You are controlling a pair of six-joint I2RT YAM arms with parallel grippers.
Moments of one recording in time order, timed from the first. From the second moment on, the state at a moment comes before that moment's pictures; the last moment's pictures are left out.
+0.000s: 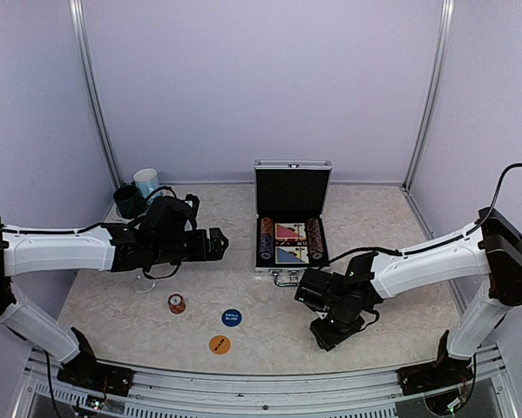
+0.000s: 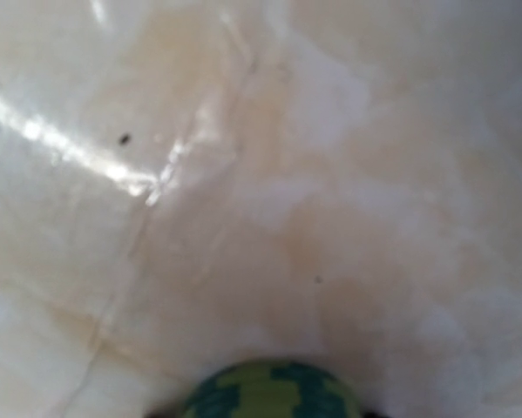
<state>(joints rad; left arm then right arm) -0.80 1.42 0.86 -0.10 -0.22 -0.60 1.14 1.66 0.94 -0.75 0.04 0.61</state>
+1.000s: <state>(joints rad) -0.80 1.42 0.86 -0.10 -0.22 -0.60 1.11 1.72 1.01 -0.76 0.06 0.56</state>
